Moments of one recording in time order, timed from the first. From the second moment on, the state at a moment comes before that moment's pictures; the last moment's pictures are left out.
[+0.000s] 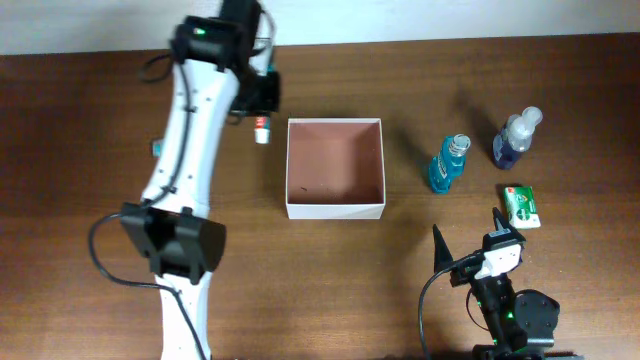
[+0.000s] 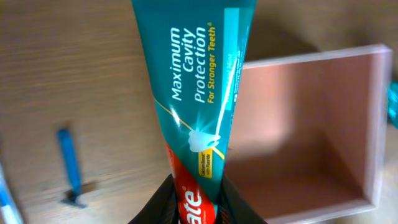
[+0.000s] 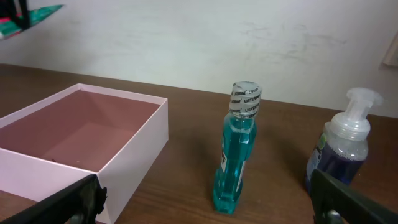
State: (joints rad) left arm -0.31 2.28 2.53 -1.55 0.08 -0.15; right arm -0.08 0.01 0.03 -0.08 -0.29 -0.08
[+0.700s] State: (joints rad) left arm -0.50 2.40 2.52 -1.65 0.03 -0.49; right arm -0.08 0.01 0.03 -0.08 -0.29 -0.08
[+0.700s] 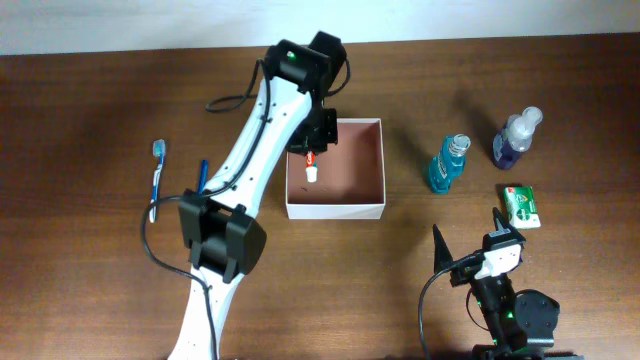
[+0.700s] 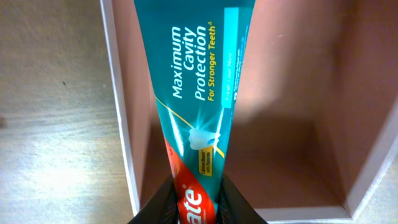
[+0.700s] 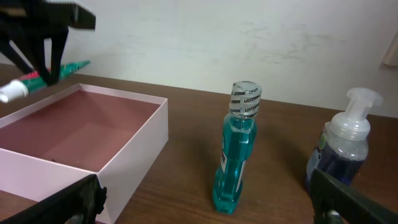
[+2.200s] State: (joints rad) left arm -0.53 2.61 2.52 -1.63 -0.06 -0.49; right arm -0.08 0.01 0.03 -0.08 -0.29 -0.08
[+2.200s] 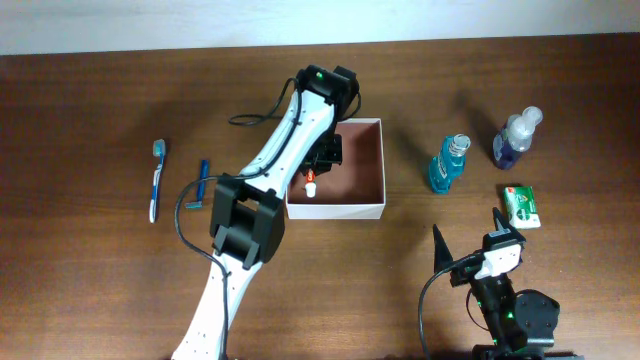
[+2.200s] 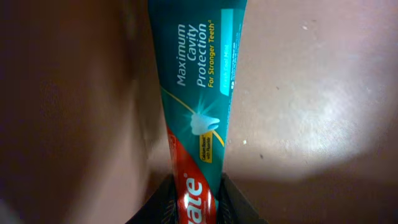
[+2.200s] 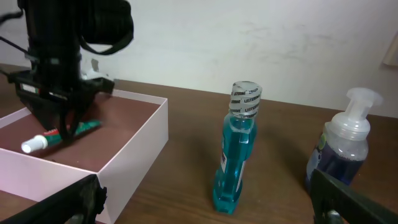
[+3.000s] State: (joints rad) left arm -0.51 2.61 2.52 -1.63 -0.09 -0.46; right arm -0.08 0.01 0.03 -0.08 -0.29 -0.08
